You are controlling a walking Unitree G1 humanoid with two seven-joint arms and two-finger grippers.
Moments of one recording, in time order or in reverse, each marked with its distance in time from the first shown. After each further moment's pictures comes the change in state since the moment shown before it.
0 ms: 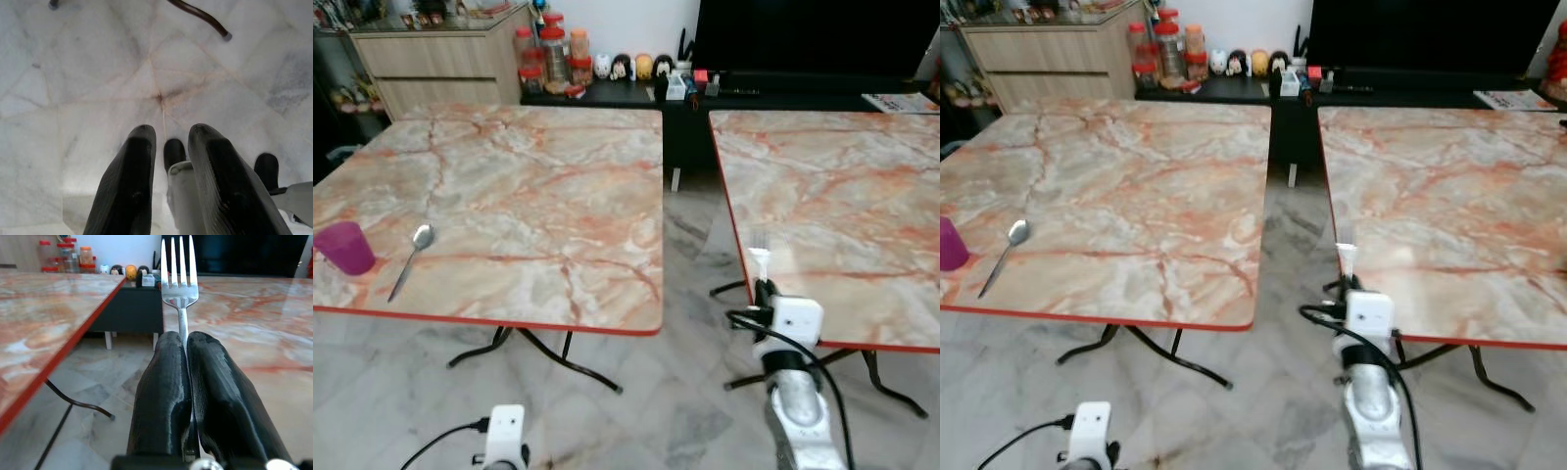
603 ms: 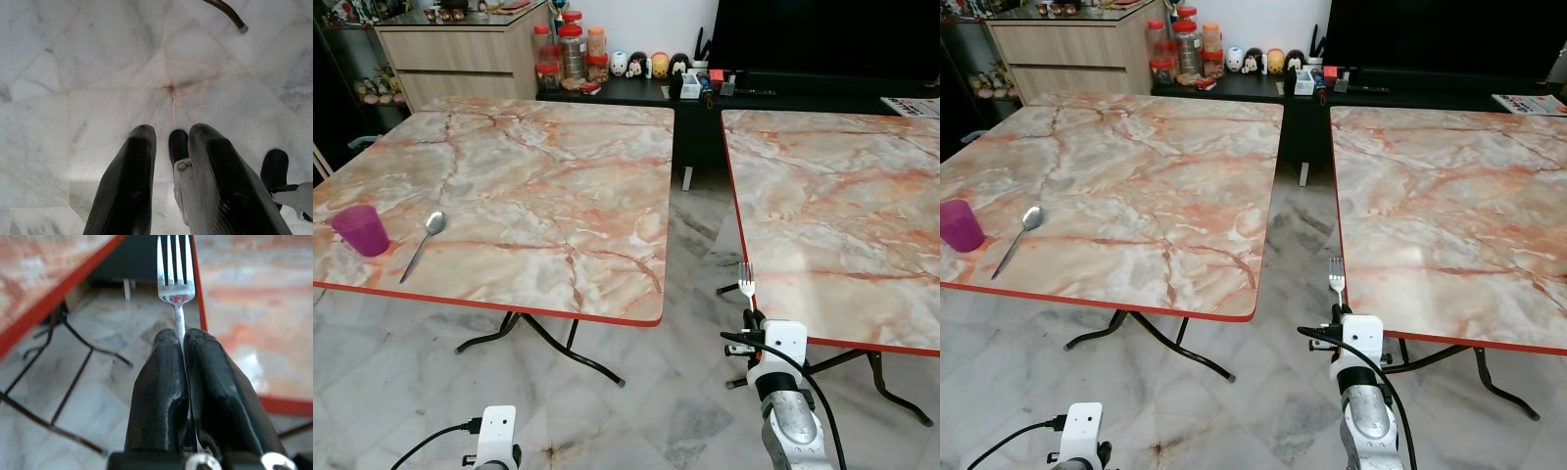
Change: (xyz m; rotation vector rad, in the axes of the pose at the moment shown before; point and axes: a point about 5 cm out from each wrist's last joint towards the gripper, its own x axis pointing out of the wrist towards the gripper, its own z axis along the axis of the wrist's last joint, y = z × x) left arm 0.000 0.004 0.000 -0.001 0.000 0.009; right arm -0.015 -0.003 -0.044 0.005 0.198 0.069
